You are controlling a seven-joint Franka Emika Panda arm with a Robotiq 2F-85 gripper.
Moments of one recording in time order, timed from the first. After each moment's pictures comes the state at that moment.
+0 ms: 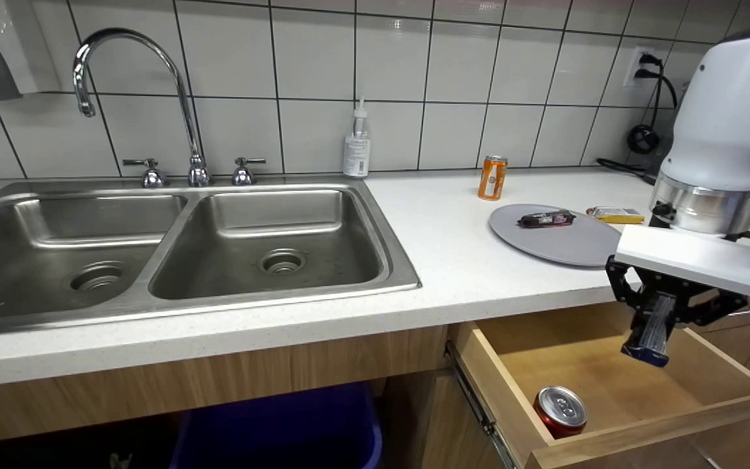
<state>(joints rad) 0.09 0.08 -0.10 -2.71 -0.50 2.78 1.29</state>
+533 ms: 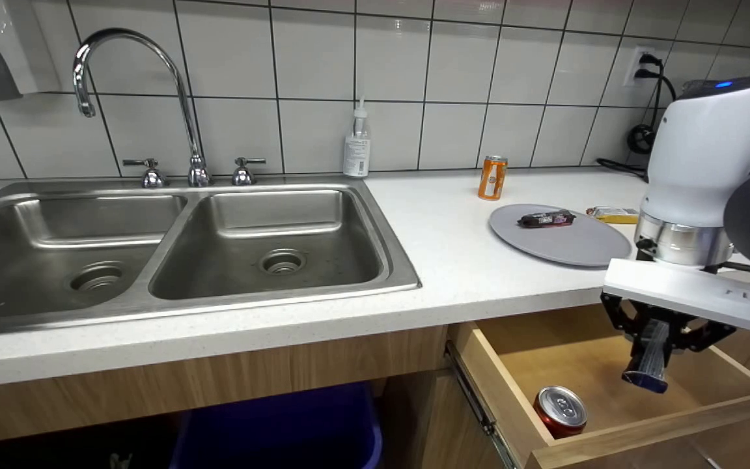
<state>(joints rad) 0.09 0.23 -0.13 -2.64 -0.51 2.79 1.29</state>
